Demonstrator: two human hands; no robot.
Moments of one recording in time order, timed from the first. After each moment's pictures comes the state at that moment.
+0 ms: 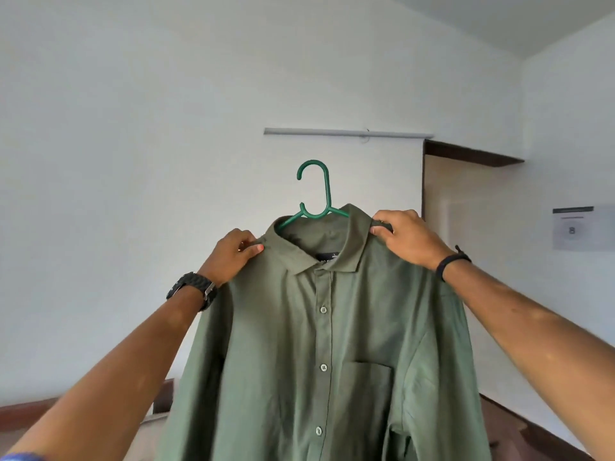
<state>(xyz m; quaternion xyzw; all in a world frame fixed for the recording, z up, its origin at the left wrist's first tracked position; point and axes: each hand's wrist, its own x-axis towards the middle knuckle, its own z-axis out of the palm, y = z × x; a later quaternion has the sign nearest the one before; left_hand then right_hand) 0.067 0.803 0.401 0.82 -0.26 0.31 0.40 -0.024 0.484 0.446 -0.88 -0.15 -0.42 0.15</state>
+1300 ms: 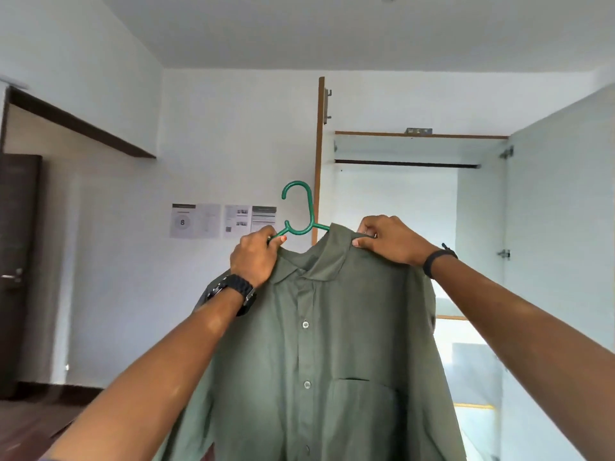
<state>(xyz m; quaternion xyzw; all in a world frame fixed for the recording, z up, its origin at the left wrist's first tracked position) -0.380 0.129 0.401 0.61 -0.56 0.16 0.54 -0.628 0.081 0.455 -0.87 0.35 -0.34 -0.03</state>
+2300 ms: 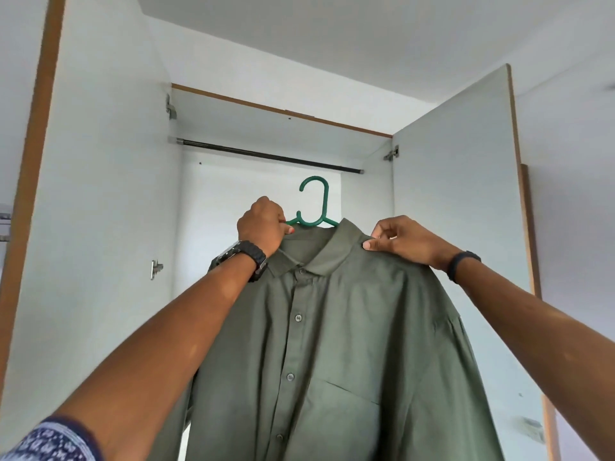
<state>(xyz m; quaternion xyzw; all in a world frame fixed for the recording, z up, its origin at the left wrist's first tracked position) -0.652 -0.474 0.487 0.46 -0.69 0.14 0.54 -0.907 -0.411 0.480 -0.76 0.48 -0.43 -0.01</state>
